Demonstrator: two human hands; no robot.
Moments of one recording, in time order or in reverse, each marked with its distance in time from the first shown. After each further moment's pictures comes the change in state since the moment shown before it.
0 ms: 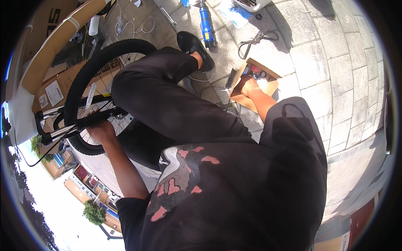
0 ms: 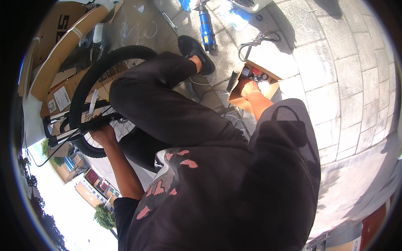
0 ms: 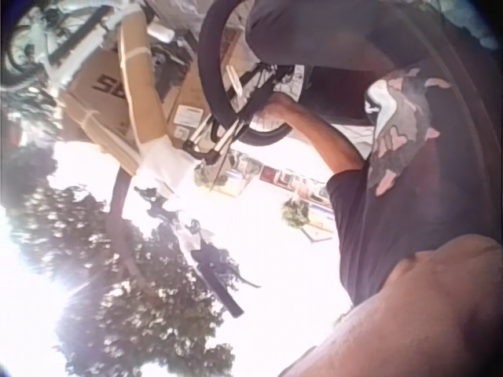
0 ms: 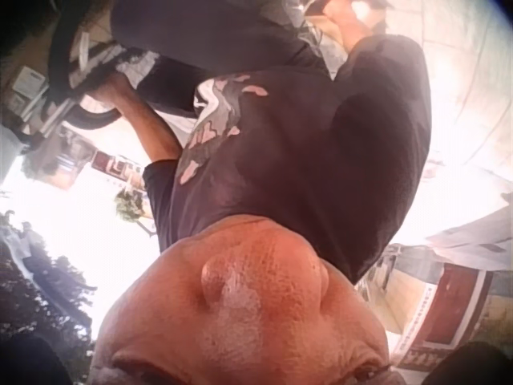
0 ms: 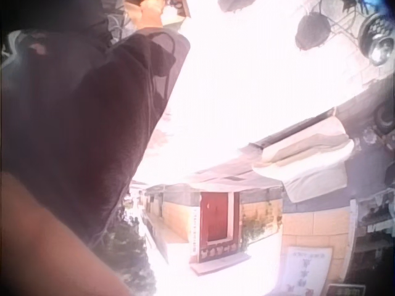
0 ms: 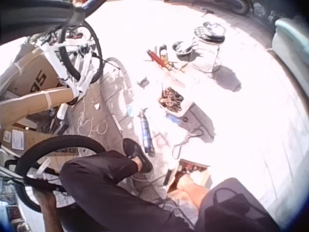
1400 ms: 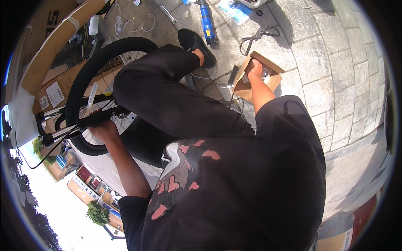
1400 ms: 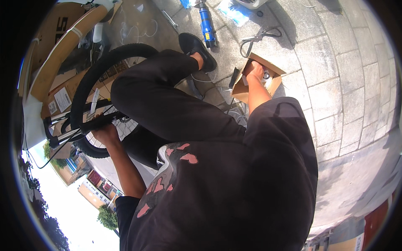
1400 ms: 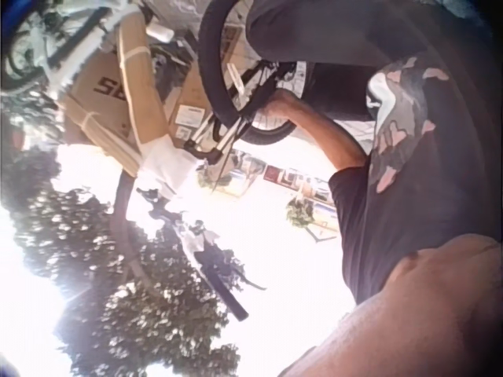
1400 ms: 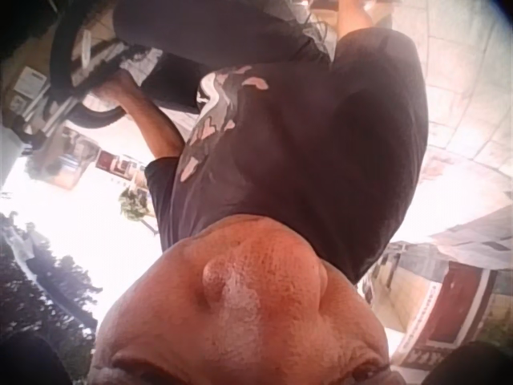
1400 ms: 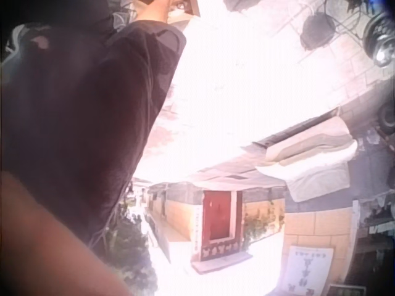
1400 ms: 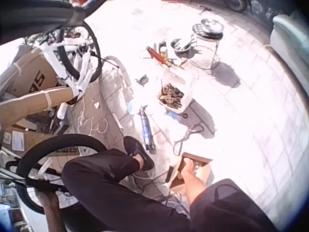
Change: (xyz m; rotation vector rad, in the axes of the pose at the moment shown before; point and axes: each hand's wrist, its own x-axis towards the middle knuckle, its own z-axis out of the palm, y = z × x) left_hand 0.005 -0.004 -0.007 0.043 -0.007 0.024; right_hand 0.072 0.039 0.039 0.751 0.655 0.610
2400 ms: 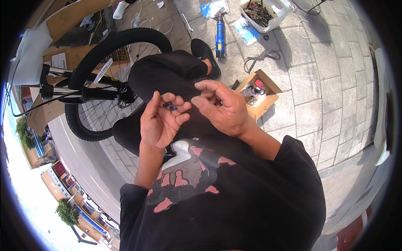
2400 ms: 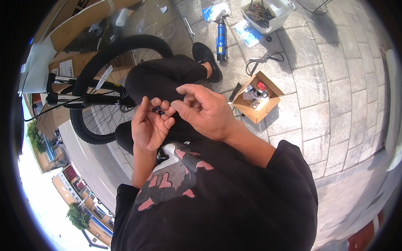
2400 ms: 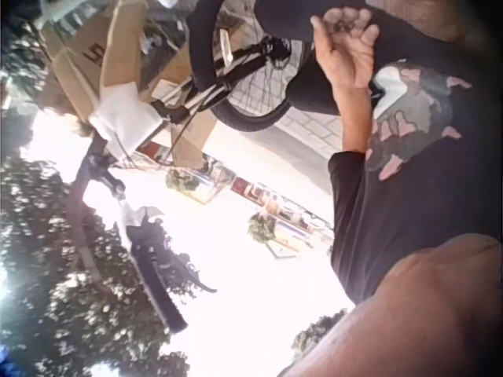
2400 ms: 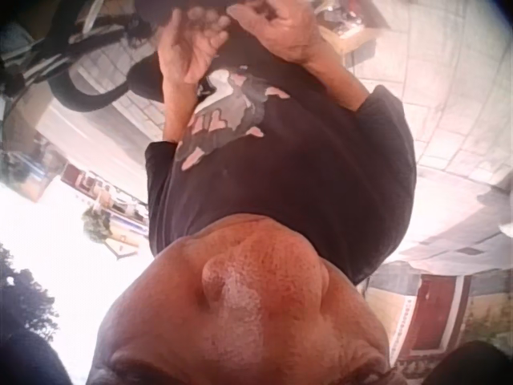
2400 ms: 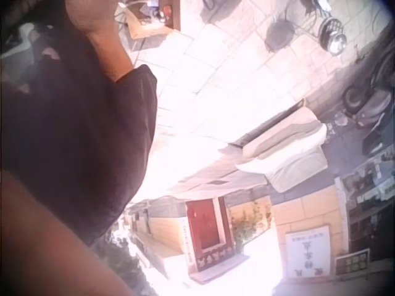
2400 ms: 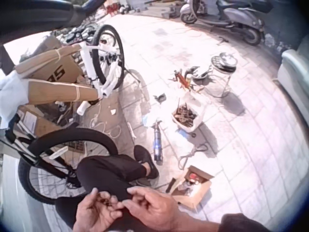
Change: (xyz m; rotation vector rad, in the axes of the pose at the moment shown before) left_hand -0.215 0.027 0.125 -0.664 -0.811 -0.968; right_hand -0.310 -0.304 -0.218 0.604 -0.775 -0.846
